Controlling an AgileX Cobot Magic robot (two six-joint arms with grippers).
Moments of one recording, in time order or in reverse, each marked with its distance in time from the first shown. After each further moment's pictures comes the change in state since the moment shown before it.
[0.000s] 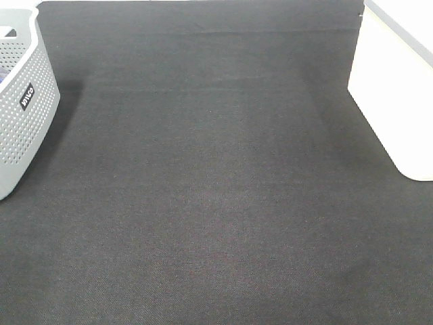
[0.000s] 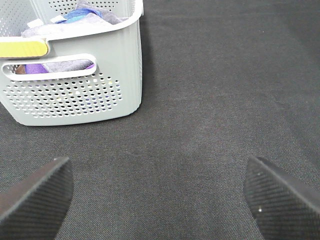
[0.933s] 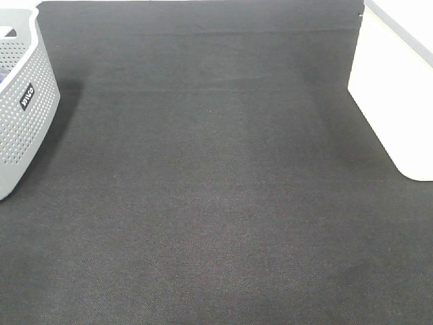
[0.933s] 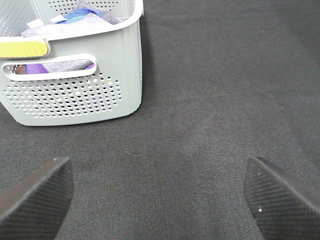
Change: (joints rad) left arm 0.000 0.000 0.000 0.000 0.000 0.000; right arm 0.000 -0.312 0.105 0.000 -0.136 0.000
